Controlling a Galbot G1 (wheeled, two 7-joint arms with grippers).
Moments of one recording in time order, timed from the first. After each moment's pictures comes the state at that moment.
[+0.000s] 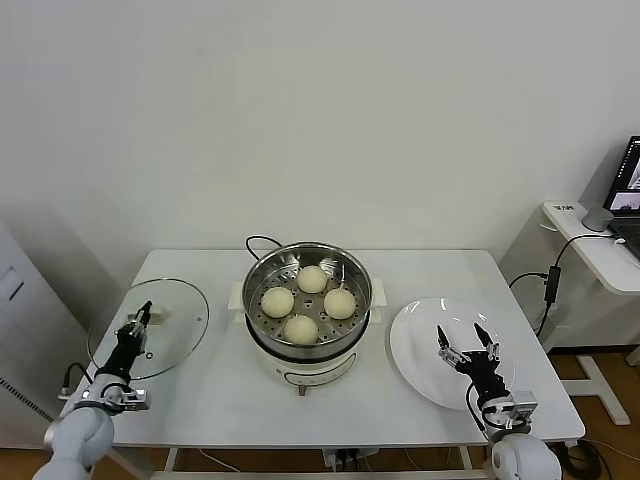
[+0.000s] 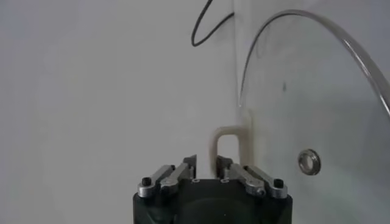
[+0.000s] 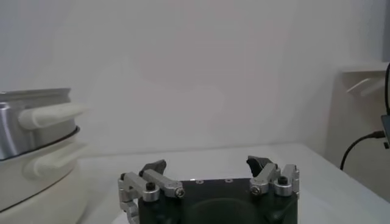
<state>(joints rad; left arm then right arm) 1.12 -1.14 -0.64 -1.37 1.26 -0.20 -0.27 -1.29 1.31 0.69 1.56 0.35 0.14 -0.23</state>
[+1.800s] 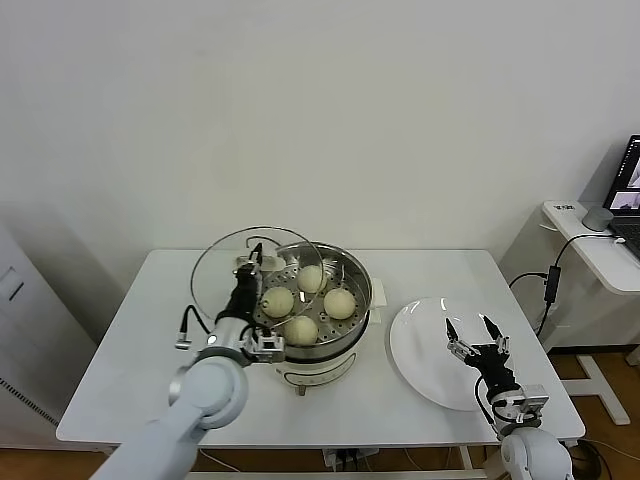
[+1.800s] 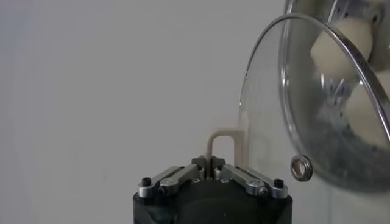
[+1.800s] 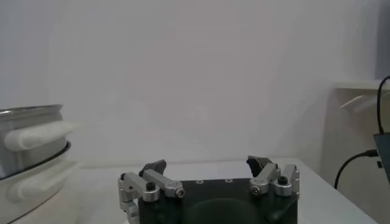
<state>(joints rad) 0.87 -1.09 0.07 -1.94 1.23 0.59 0.22 -1.28 1.28 0.71 1.57 0.37 0.13 -0.23</state>
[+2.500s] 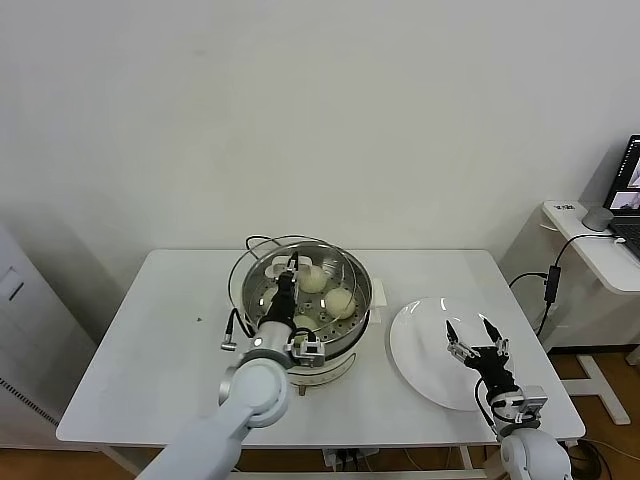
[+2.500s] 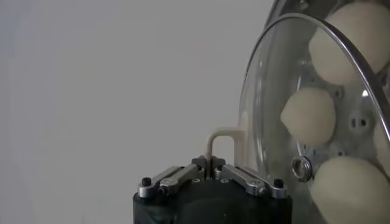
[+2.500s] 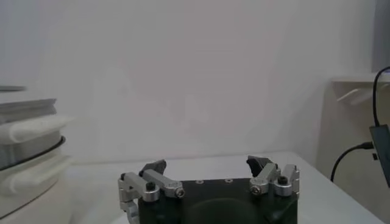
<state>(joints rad) 0.81 -1.23 0.18 -1.82 1.32 0.61 0.23 -1.27 1.28 0.71 1.54 0.37 0.13 -0.23</state>
